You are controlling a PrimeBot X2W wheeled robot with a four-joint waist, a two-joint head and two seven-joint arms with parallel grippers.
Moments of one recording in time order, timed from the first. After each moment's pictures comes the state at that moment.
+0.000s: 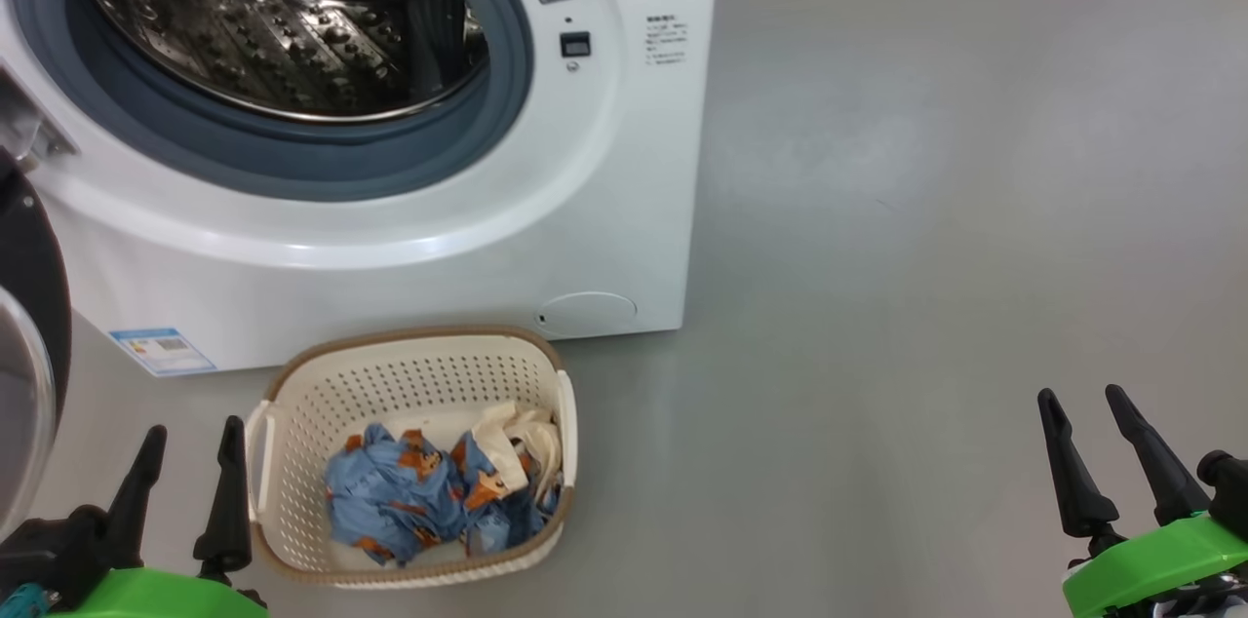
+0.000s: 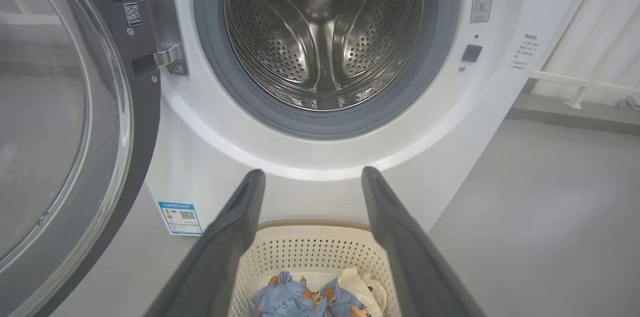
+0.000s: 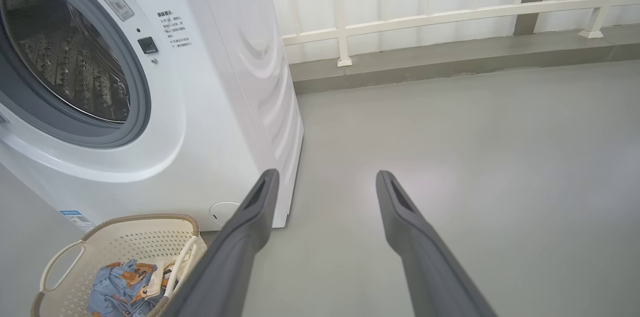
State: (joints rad) left arm -0.07 0.24 -0.04 0.23 -0.45 -0.13 -0.26; right arm -0.05 -0.29 -0.01 0.25 0.44 0.13 -0.25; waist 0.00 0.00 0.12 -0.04
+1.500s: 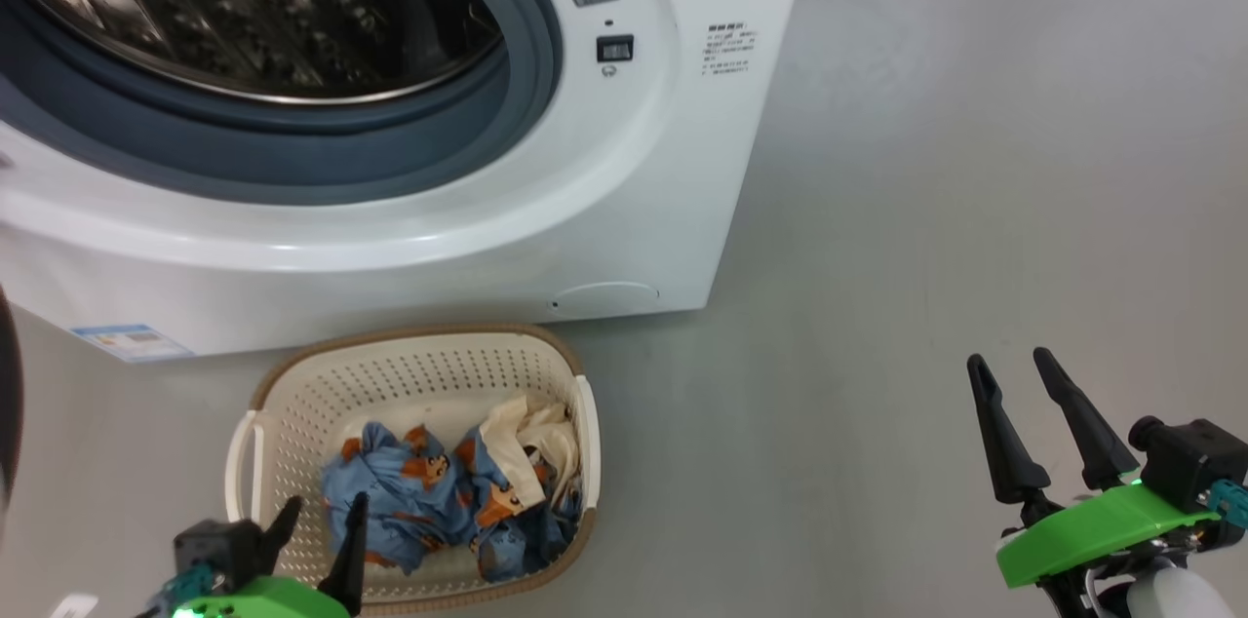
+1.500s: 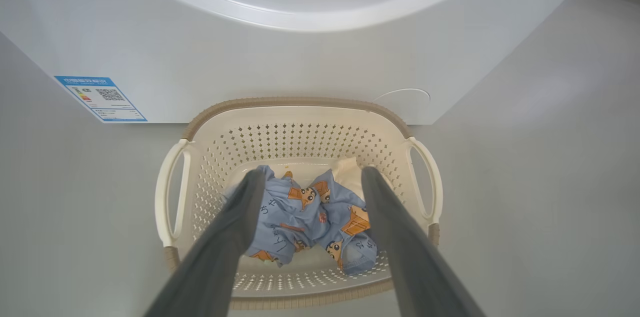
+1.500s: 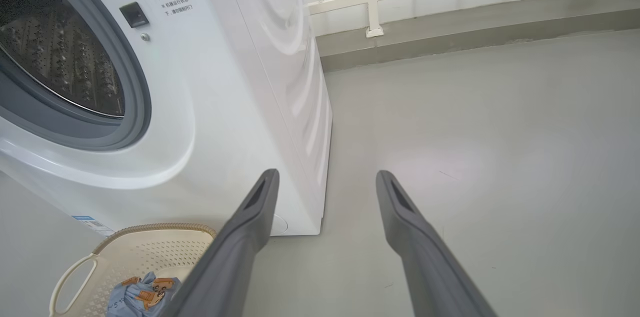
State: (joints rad) left arm -0.19 0.17 -0.22 0.63 -0.43 -0.13 -0.26; right arm -0.11 -0.22 0.05 0.24 0.43 0.13 -0.25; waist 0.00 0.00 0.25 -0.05
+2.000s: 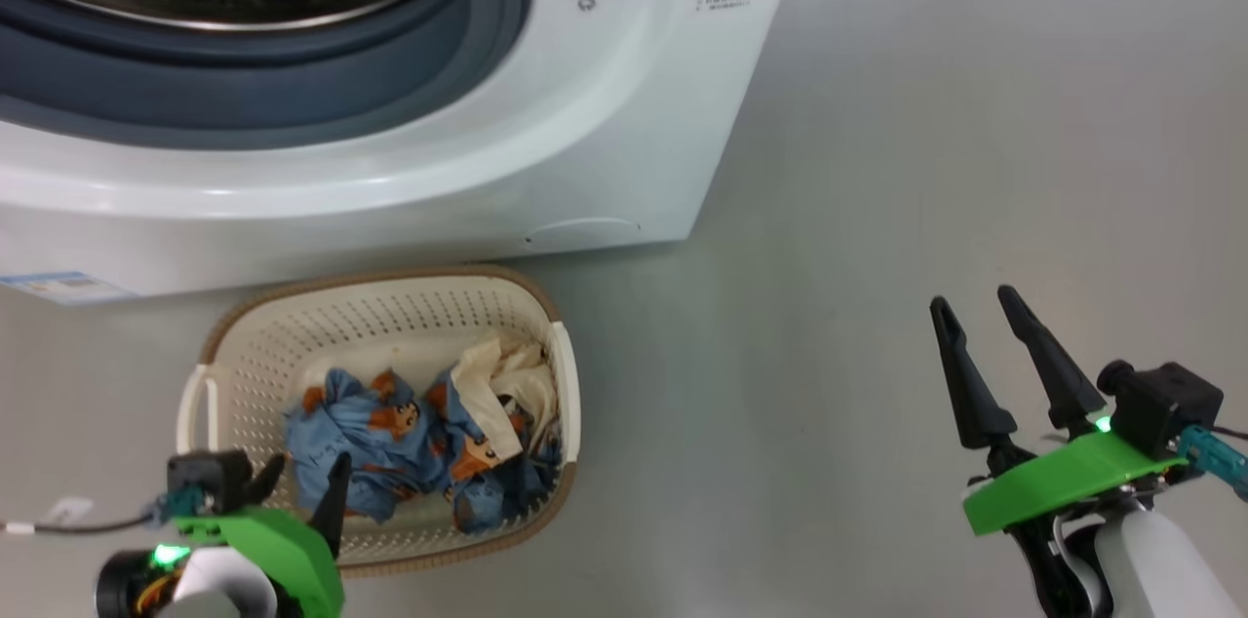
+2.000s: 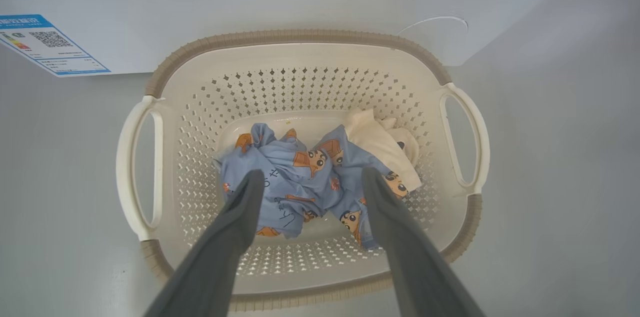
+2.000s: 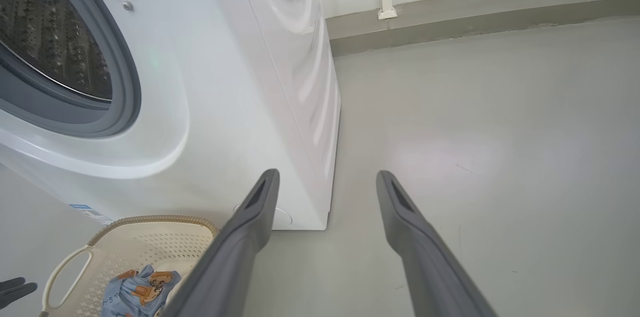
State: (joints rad) left arm -0.46 0.21 -0.41 0.97 -0.54 -0.13 -0.26; right arm -0.21 -0.20 0.10 0.23 0.41 0.13 -0.25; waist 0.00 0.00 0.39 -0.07
